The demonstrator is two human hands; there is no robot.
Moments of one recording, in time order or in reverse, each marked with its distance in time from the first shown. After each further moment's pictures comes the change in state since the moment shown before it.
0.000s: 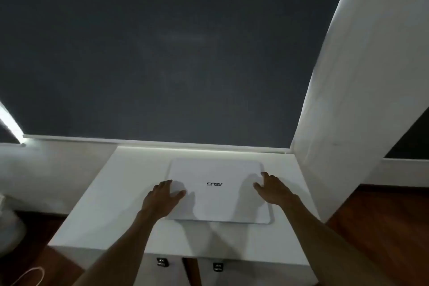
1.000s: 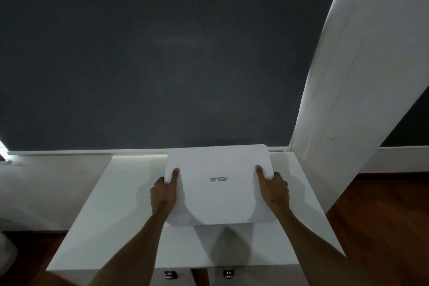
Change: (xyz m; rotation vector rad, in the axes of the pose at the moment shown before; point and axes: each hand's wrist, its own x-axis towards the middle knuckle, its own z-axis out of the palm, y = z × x) left_hand 0.023 0.029 -0.020 -0.648 0.233 -0.304; right_hand -0.024 -0.043 0.008 0.609 0.429 0.329
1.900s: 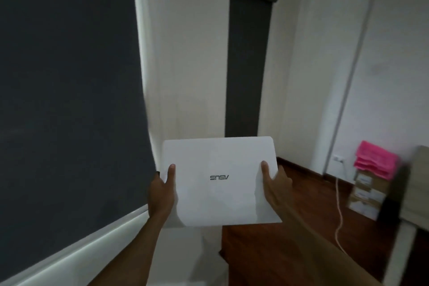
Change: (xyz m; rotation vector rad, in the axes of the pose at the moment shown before) left_hand -0.207 0.237 0.156 -0.353 -0.476 0.683; right_hand -0.070 0.104 -0.336 0.262 0.756 -0.014
